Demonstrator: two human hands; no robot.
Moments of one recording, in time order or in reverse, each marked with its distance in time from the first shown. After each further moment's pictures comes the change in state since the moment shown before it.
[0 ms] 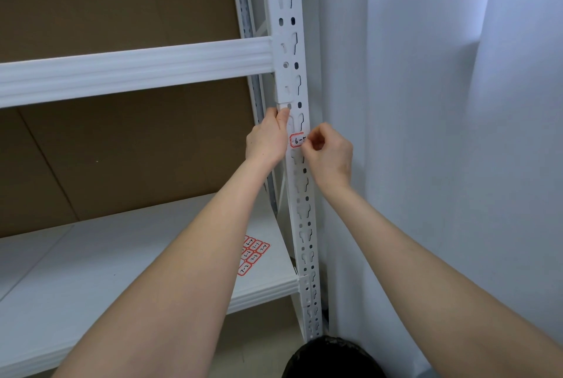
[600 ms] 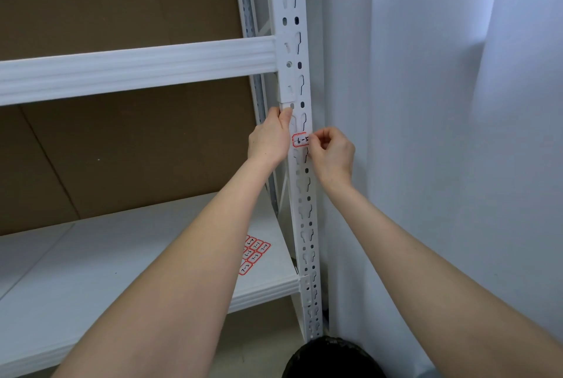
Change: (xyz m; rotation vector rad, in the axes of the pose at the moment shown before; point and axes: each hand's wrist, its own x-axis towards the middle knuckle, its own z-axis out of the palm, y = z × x) left_hand 0.001 -0.001 0.000 -0.004 -0.005 -0.002; right_hand 0.004 0.000 0.003 0.116 -0.019 0.183
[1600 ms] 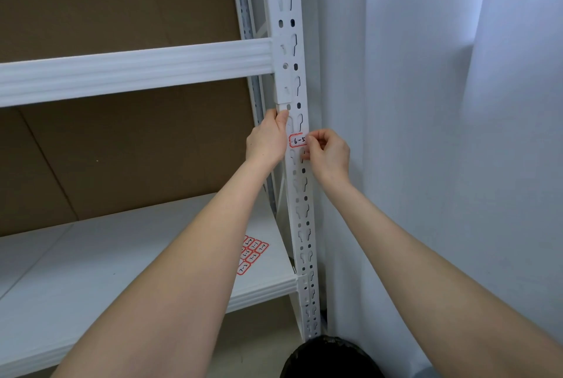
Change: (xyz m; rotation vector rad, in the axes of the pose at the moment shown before) left_hand -0.004 0.003 -0.001 -0.028 0.007 0.002; right_hand -0.002 -0.005 -0.003 0.151 -0.069 0.115
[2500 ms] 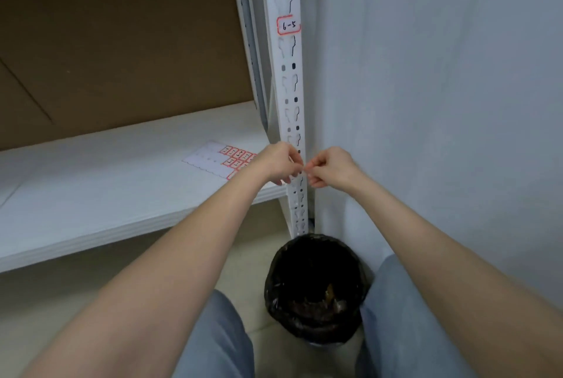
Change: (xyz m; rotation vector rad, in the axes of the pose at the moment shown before) left_hand -0.137 -0.083 0.070 0.130 -0.723 -0.221; right_hand -0.106 0.112 -0.062 -0.403 -0.571 0.430
